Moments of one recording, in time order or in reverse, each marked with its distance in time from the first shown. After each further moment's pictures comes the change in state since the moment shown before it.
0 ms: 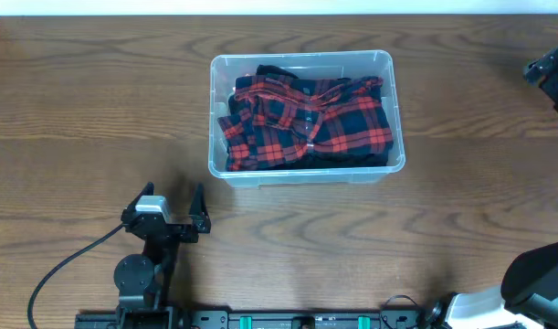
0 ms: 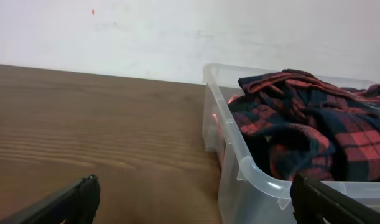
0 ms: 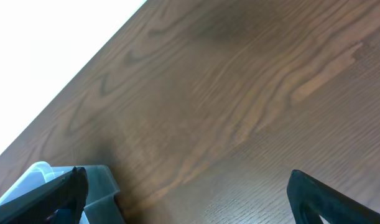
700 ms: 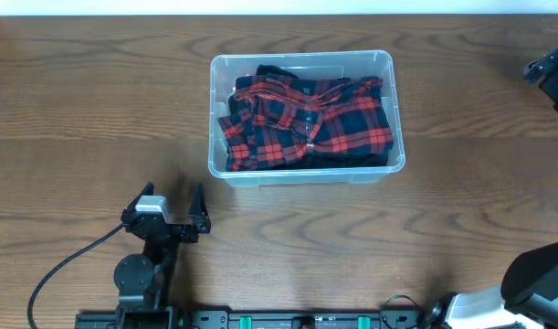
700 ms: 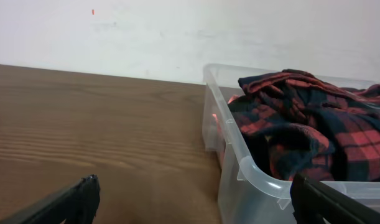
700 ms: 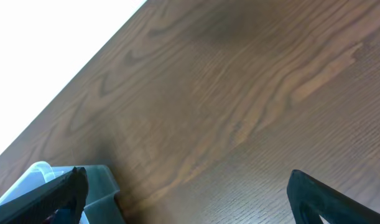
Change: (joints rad) left arm 0.000 0.000 0.000 0.000 0.000 0.000; right arm 0.003 -0.001 0.000 0.000 0.000 0.000
